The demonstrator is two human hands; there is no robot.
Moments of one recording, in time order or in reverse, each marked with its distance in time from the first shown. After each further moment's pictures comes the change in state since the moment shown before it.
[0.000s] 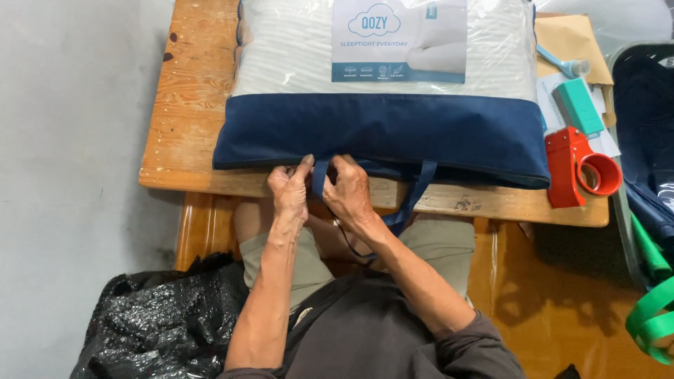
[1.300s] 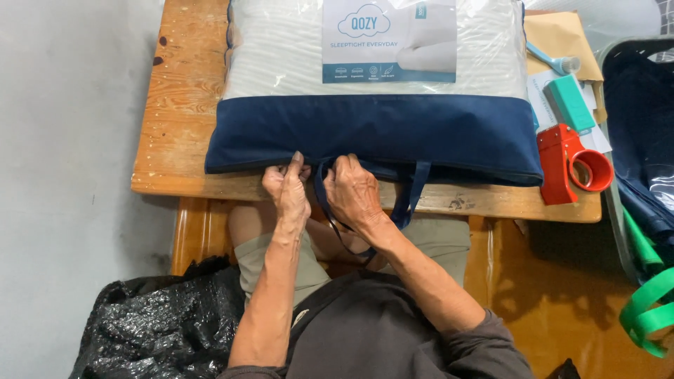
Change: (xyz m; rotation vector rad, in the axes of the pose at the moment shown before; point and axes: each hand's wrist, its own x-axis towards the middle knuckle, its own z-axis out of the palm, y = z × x) left_hand 0.005 -0.011 0.018 -0.101 0.083 0.057; right_hand -0.006 0.021 -0.014 -0.481 -0.083 -0.087
